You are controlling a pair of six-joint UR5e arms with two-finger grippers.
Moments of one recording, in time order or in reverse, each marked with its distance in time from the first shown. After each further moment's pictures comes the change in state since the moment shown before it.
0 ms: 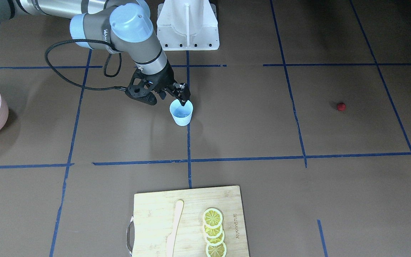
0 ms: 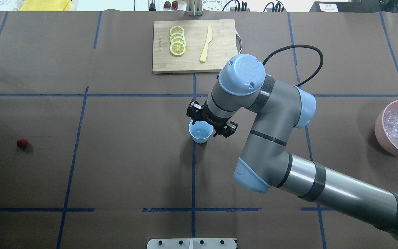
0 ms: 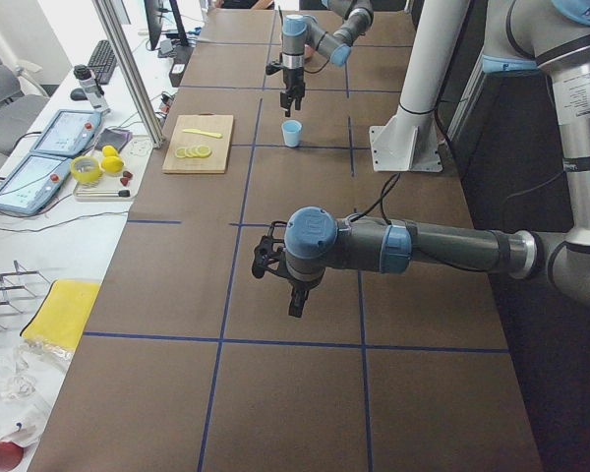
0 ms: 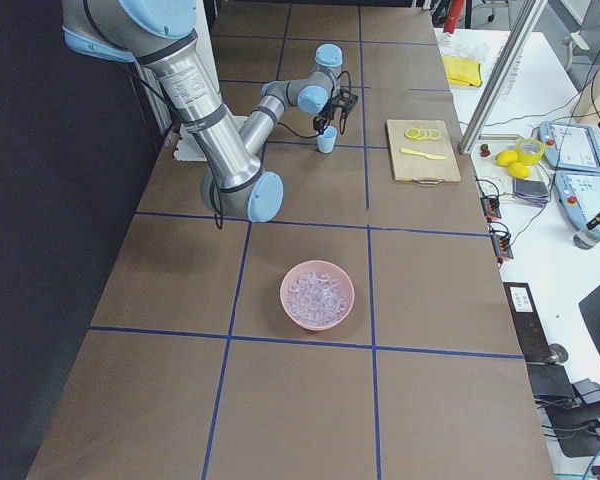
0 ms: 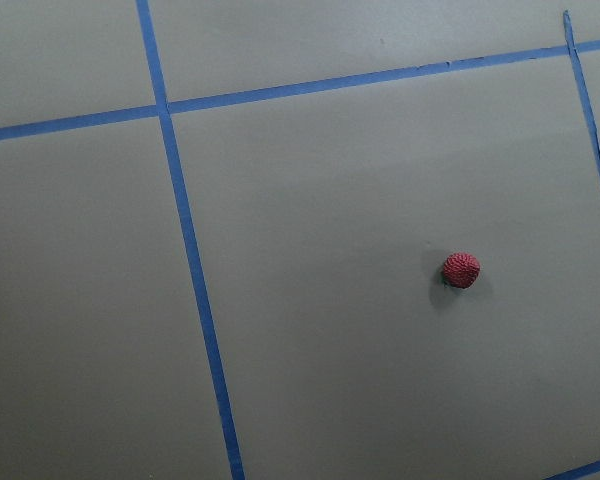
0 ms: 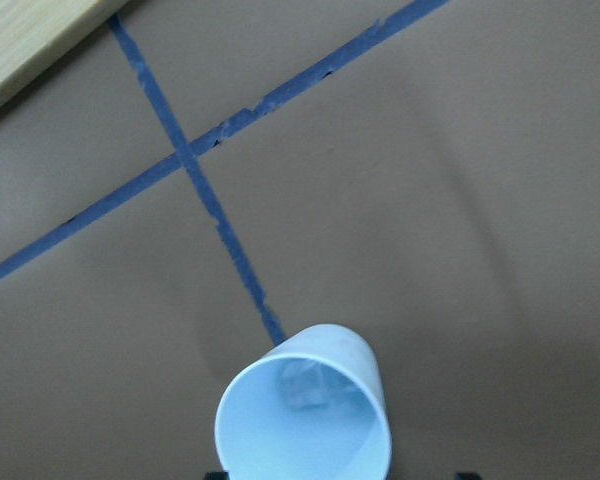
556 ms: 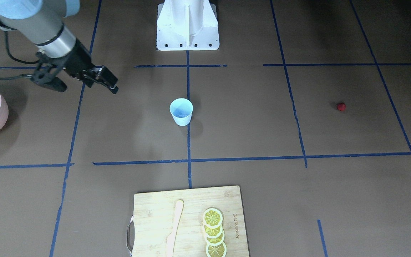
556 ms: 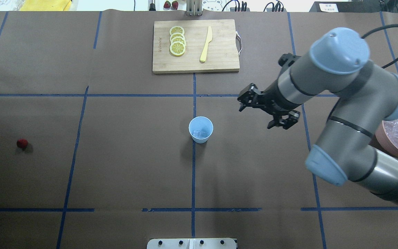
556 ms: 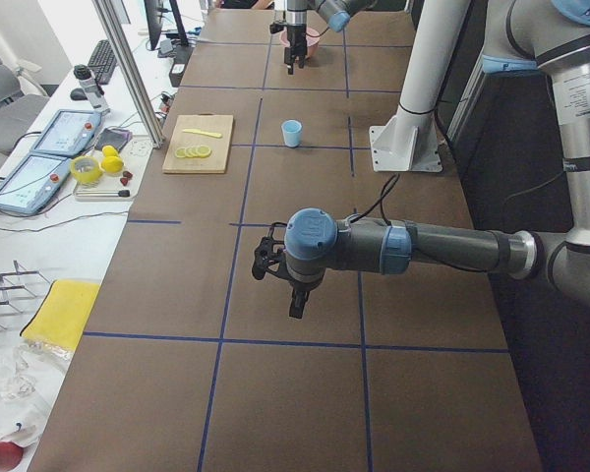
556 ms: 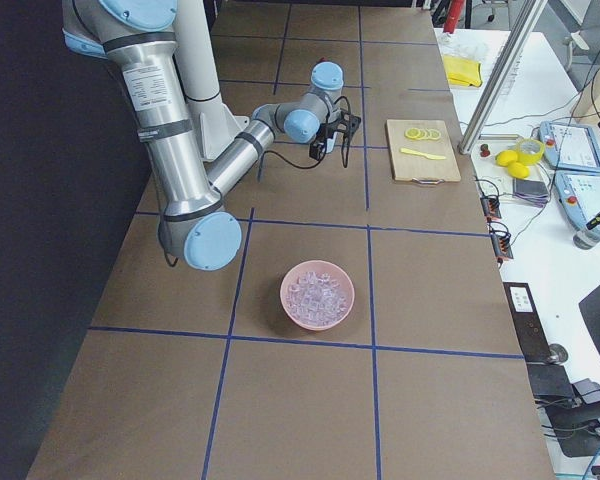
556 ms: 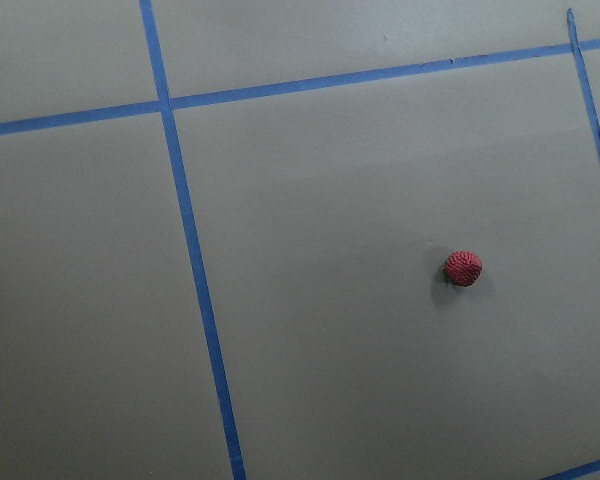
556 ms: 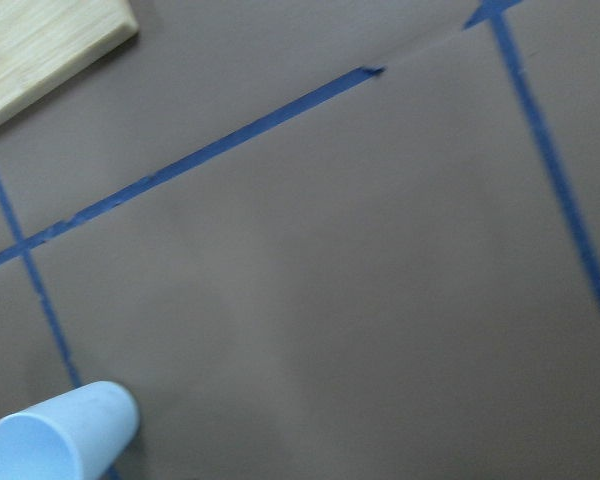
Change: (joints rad) left arm 0.000 0.002 0.003 0.005 0.000 0.000; right arm 0.220 -0.414 0.297 -0.002 0.167 -0.303
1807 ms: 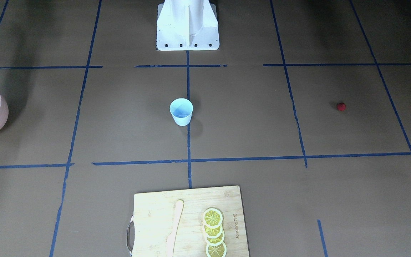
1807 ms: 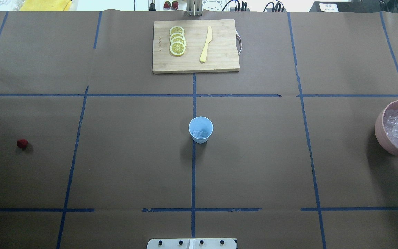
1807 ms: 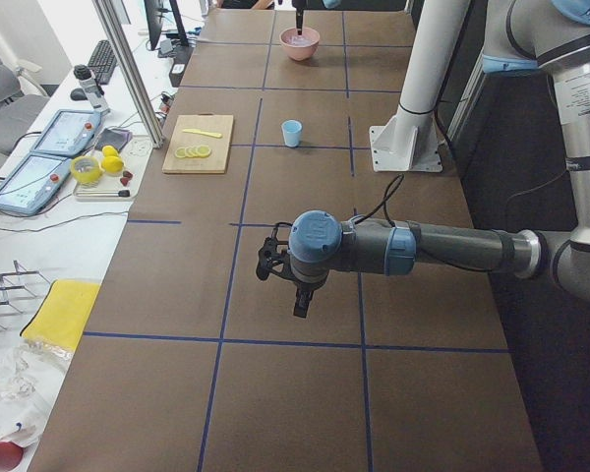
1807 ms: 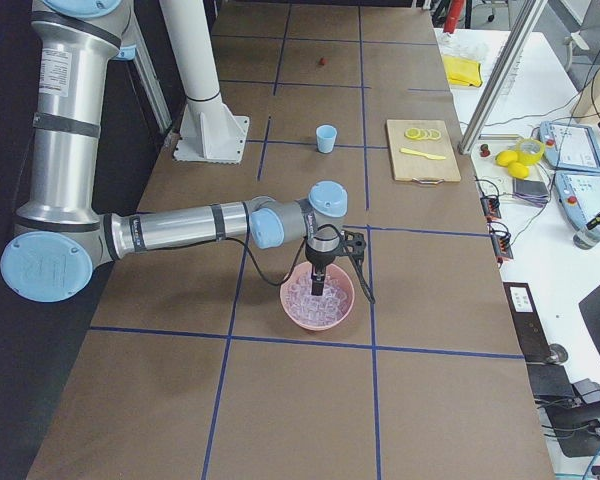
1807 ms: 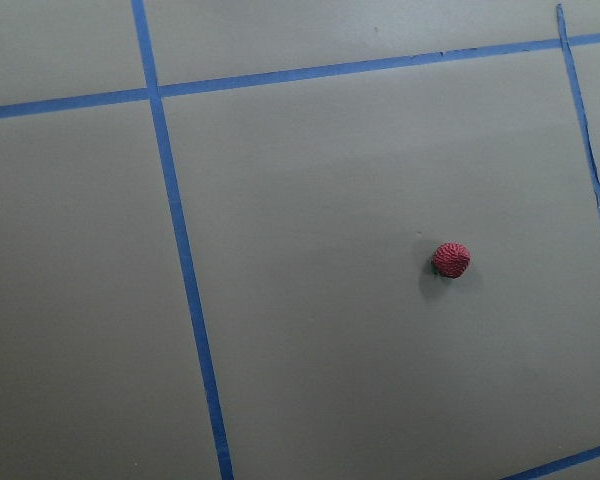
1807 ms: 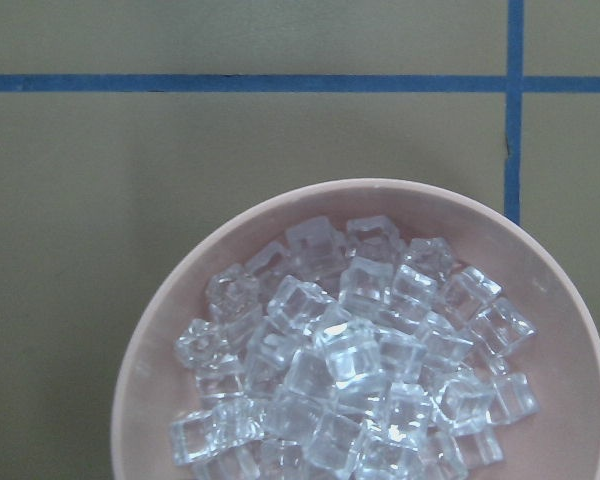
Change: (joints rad) left arm 0.000 0.017 -0.006 -0.007 -0.025 -0.002; right arm 0.385 -0.373 -0.206 0.014 0.021 -0.932
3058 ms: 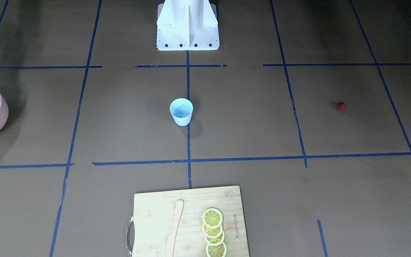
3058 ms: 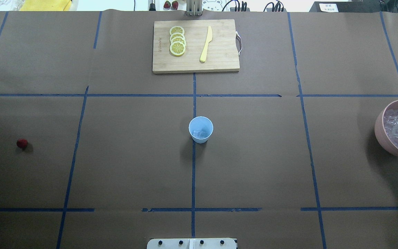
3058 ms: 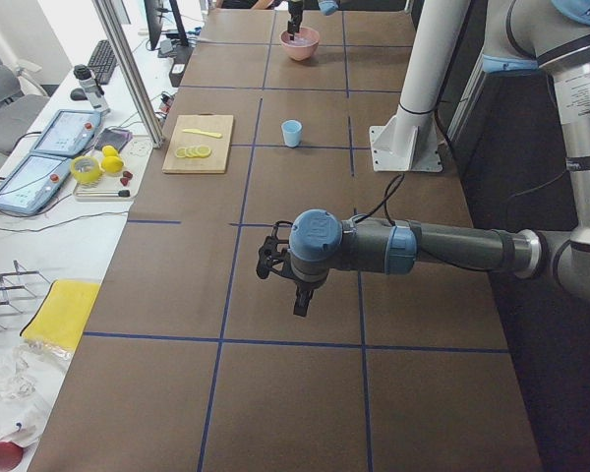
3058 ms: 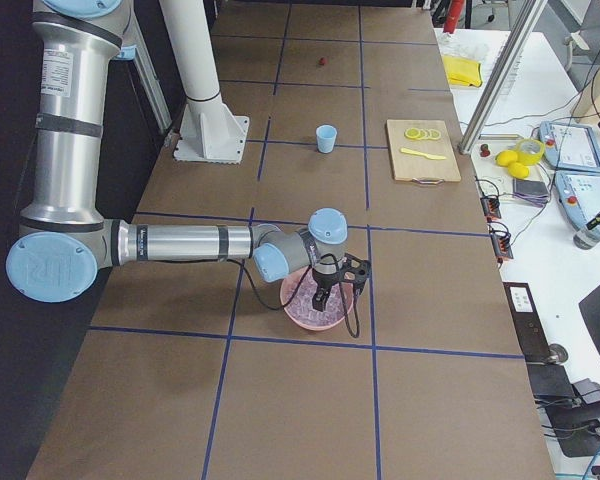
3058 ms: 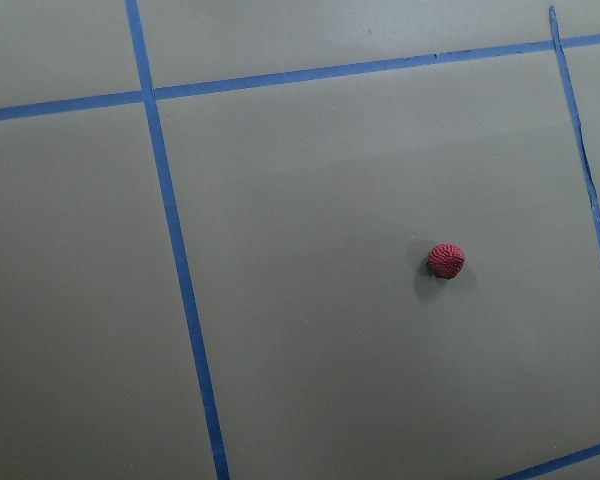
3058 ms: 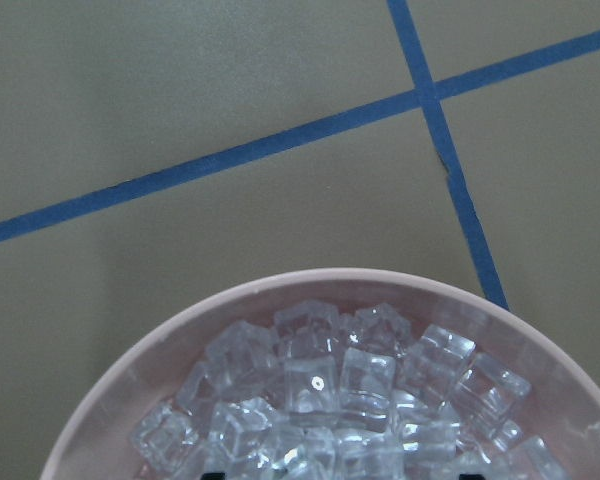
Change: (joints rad) left arm 0.000 0.001 -0.005 0.000 -0.001 0.000; right arm -0.011 0.015 -0.164 0.286 -0.005 0.359
